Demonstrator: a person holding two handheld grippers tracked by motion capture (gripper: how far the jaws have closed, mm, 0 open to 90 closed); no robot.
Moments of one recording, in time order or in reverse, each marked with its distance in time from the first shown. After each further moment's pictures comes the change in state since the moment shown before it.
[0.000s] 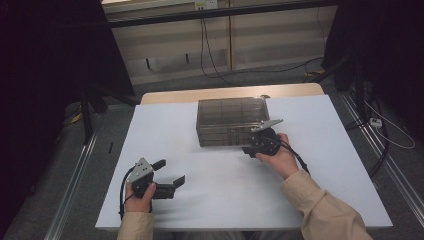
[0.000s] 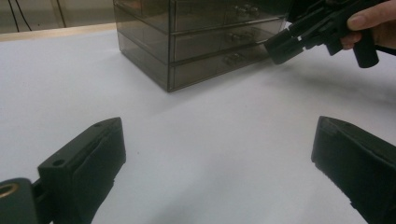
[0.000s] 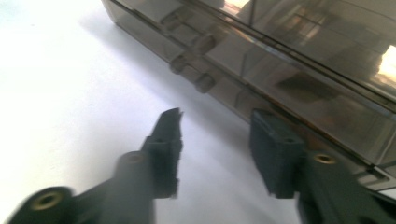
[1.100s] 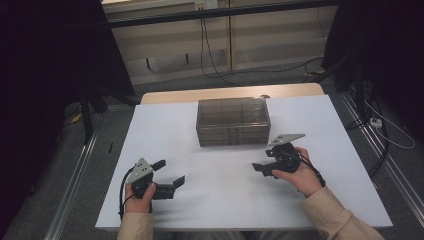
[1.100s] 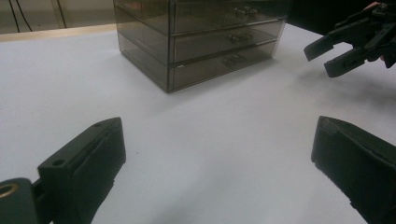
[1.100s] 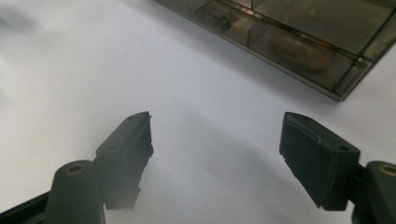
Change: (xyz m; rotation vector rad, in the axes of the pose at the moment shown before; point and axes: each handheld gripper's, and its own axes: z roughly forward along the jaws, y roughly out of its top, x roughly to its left) left arm -0.002 0.000 -0.001 -0.005 -0.002 -0.003; right arm 0.003 -0.046 -0.045 -0.027 0.051 0.021
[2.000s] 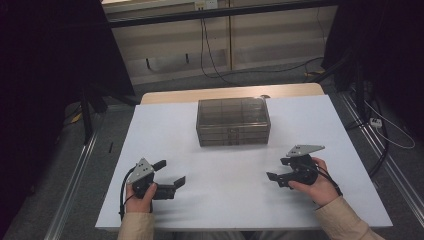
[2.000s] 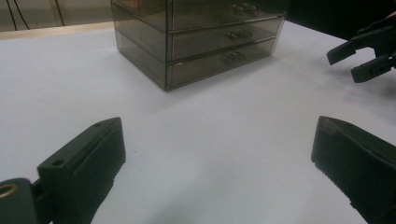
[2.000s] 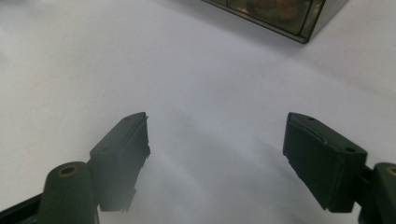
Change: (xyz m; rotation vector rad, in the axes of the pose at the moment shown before) left arm -0.001 -0.001 0.002 0.007 -0.005 0.003; right arm -0.009 -0.039 -0.028 -0.015 -0.020 0.013
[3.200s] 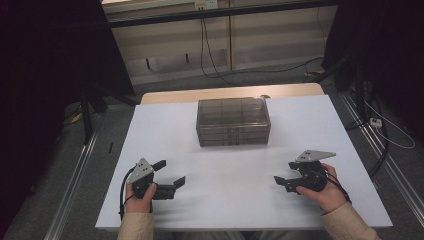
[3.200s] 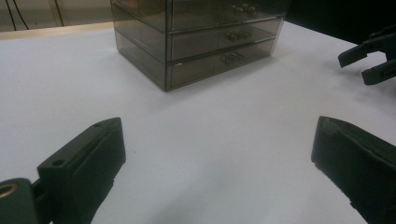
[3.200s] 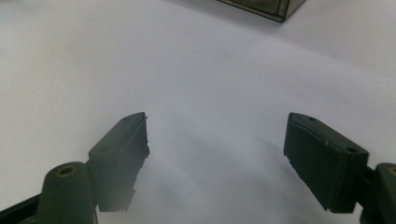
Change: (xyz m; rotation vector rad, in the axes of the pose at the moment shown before) left arm 0.000 0.000 0.000 -0.001 -0.001 0.001; right arm -0.003 -0.019 -0.016 -0.021 -0.038 0.027
